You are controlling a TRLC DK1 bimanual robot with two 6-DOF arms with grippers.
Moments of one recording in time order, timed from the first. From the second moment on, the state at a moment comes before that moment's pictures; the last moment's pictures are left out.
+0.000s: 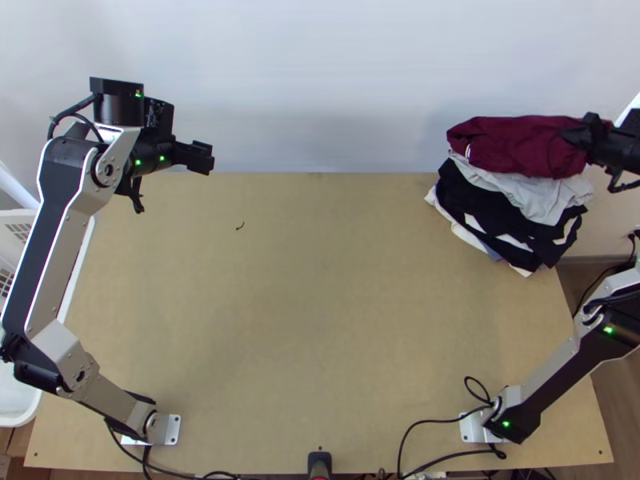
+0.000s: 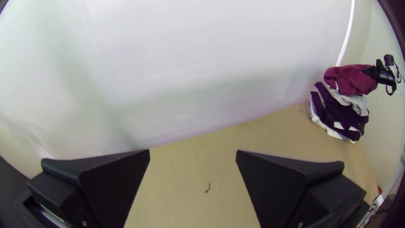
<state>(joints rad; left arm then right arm) -0.24 1.68 2.11 -1.00 -0.09 0.08 -0.48 2.00 2.26 -0.93 -0.71 0.34</state>
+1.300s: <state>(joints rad) -0.26 1.68 2.11 -1.00 -0.09 0.08 -0.42 1.77 2.22 -0.76 -0.10 0.17</state>
